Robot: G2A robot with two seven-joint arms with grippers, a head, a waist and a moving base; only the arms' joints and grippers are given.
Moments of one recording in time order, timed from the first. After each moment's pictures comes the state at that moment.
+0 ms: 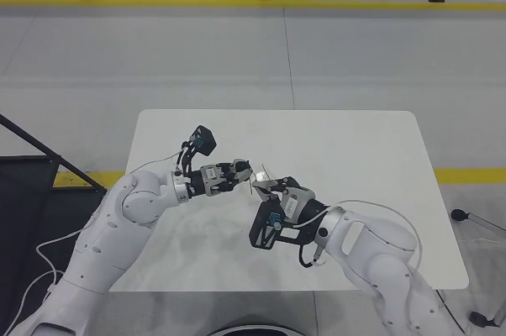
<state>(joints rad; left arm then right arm) 0.92 -1.09 -1.12 -1.42 0.44 -0.76 -0.52 -1.15 -1.24 1.11 -2.12 -1.76 -0.69 0.38</state>
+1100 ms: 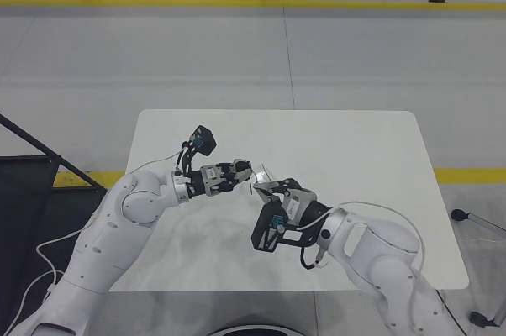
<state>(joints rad) 0.92 -1.09 -1.12 -1.42 0.44 -0.76 -0.52 -1.16 -1.23 1.11 -2.13 -1.76 -0.70 0.36</state>
